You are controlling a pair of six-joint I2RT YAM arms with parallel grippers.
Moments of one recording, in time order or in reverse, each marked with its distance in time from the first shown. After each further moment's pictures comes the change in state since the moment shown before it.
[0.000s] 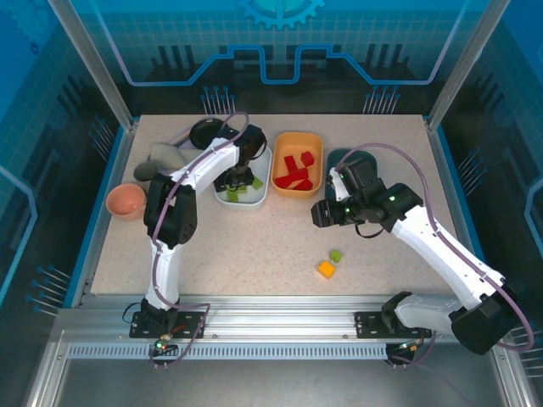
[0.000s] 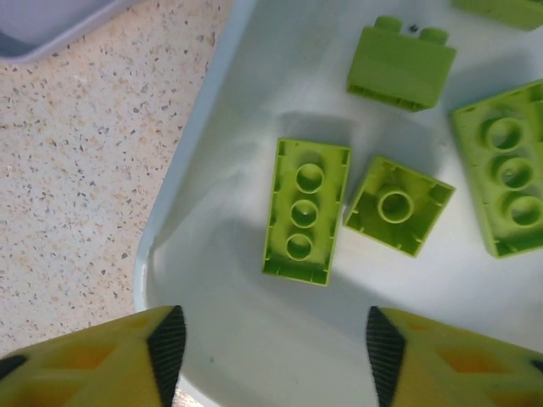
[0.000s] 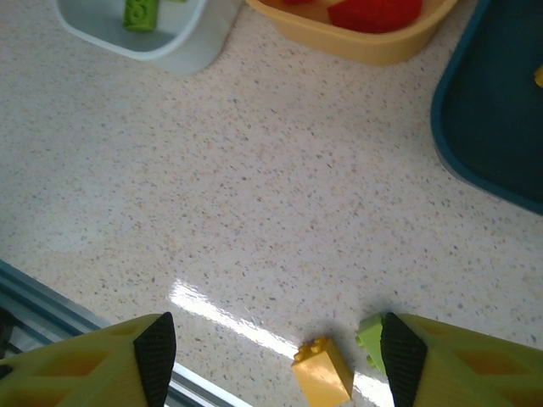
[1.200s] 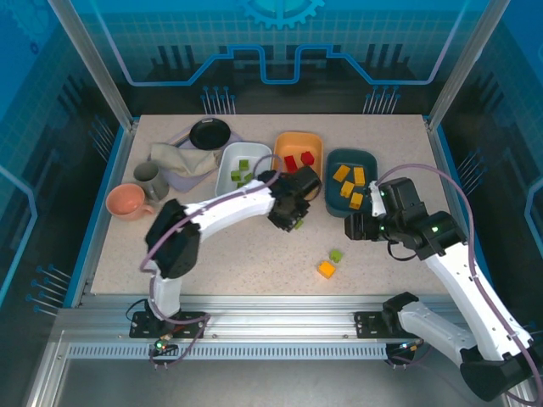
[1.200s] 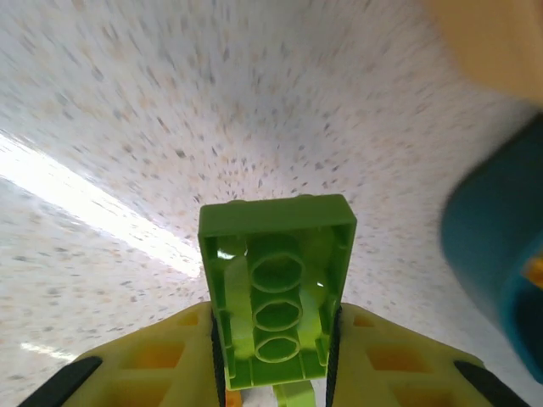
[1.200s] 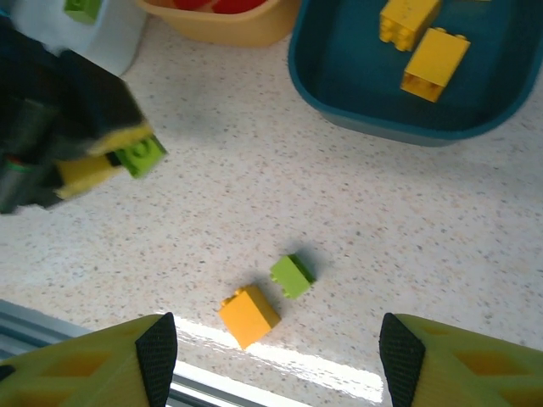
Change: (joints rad) left arm -0.408 -0.229 -0.264 0.296 0.248 -0.795; right arm -0.168 -0.299 -0.115 -0.130 0.019 -0.030
